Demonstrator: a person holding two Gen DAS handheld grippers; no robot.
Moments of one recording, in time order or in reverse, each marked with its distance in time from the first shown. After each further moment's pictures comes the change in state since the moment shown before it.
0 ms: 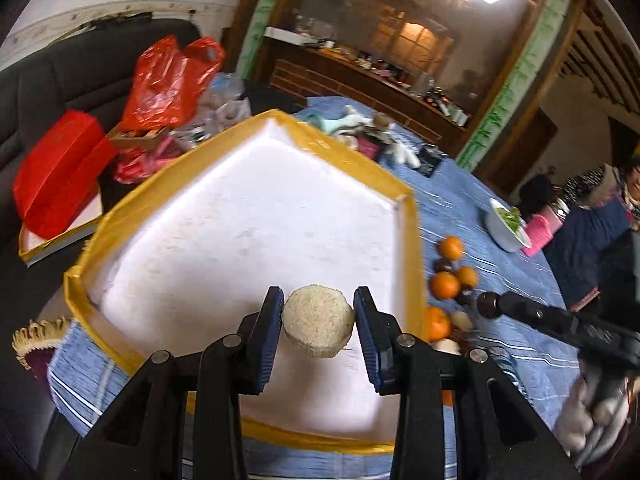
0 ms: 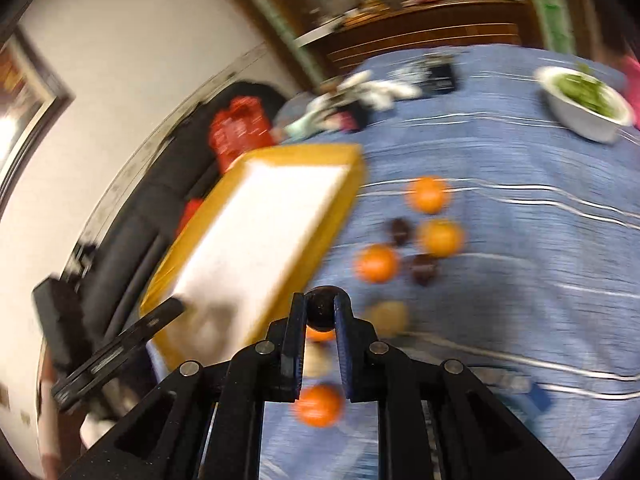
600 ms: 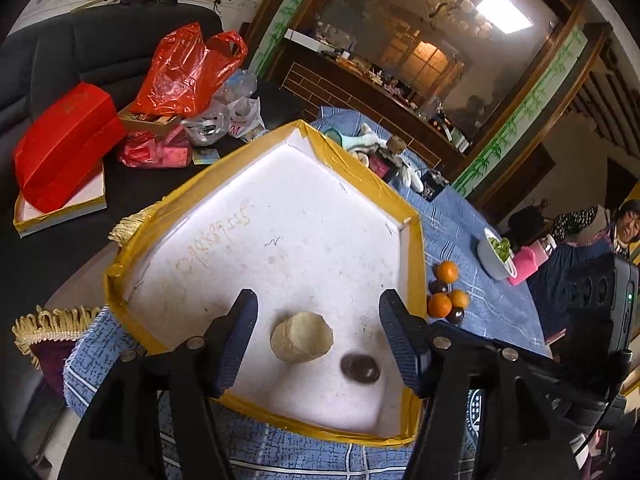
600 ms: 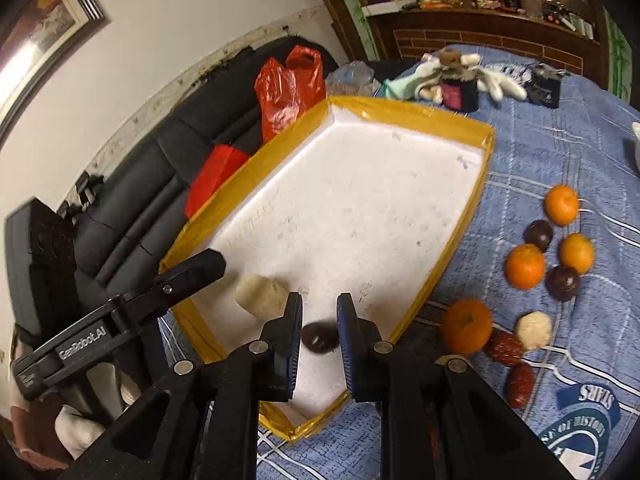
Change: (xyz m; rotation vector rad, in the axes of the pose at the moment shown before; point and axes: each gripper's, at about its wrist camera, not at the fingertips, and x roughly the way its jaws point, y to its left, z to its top) left arm -0.022 0.032 0.005 -0.115 -0.031 -0.069; right arm 0.062 0.085 -0.015 -0.171 0.082 -0.009
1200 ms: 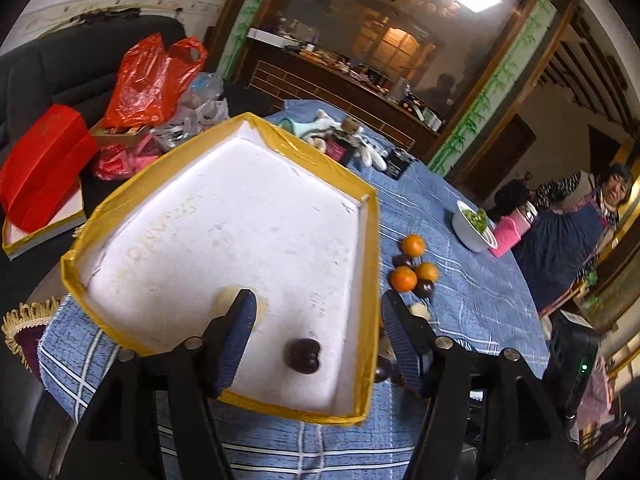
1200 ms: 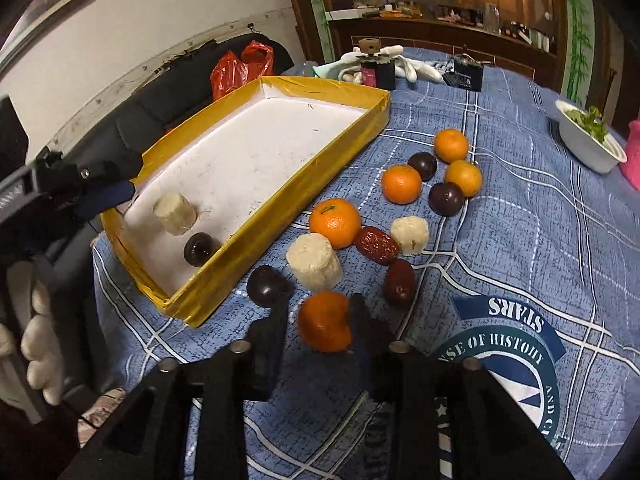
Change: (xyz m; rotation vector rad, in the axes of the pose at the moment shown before) left arm -0.004 -0.049 -0.020 0.120 0.029 -0.046; right arm -0.037 -0.043 -0.070 -0.061 -0.008 -0.216
